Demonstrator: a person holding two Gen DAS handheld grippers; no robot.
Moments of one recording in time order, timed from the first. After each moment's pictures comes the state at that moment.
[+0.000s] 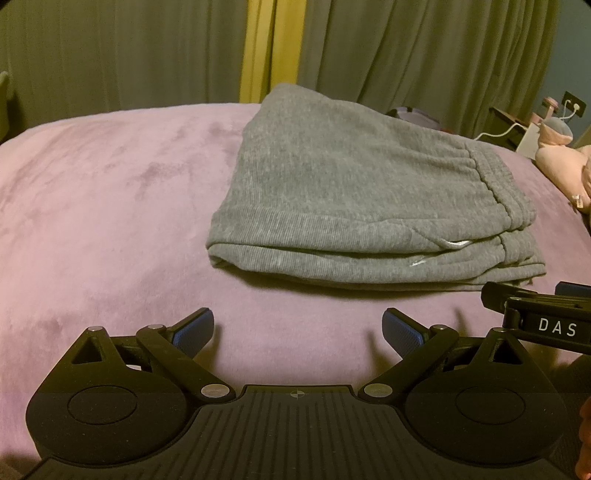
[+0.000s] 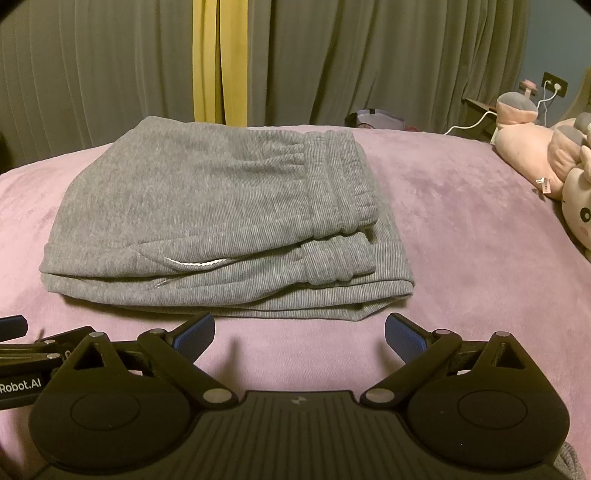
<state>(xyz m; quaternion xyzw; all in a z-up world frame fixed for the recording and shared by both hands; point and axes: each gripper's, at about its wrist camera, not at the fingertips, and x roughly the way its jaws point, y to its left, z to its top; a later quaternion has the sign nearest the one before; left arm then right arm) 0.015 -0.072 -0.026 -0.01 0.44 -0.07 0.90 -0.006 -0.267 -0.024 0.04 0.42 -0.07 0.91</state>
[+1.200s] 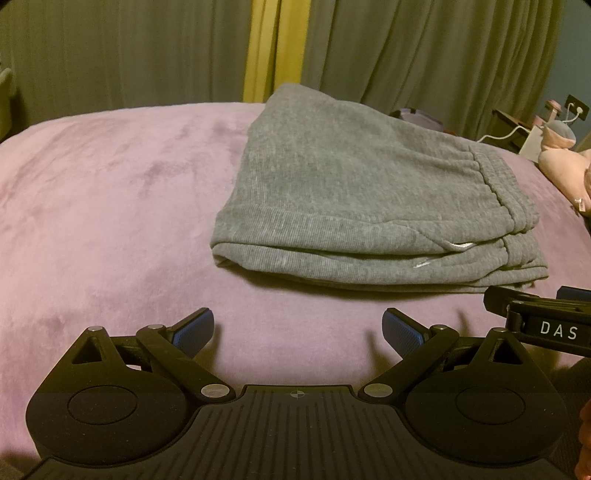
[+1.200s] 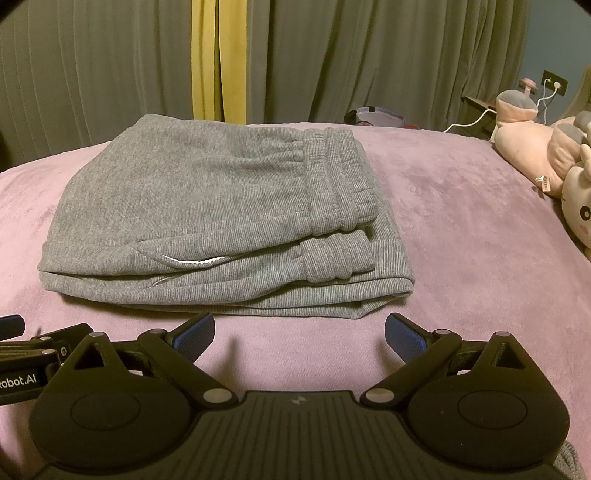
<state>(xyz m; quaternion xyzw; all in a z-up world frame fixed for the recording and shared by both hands) 0.015 -0.071 -0.027 -0.01 0.44 -0.06 0.90 -0.007 -0.267 -0.026 0.04 0.42 -0.07 0.91</state>
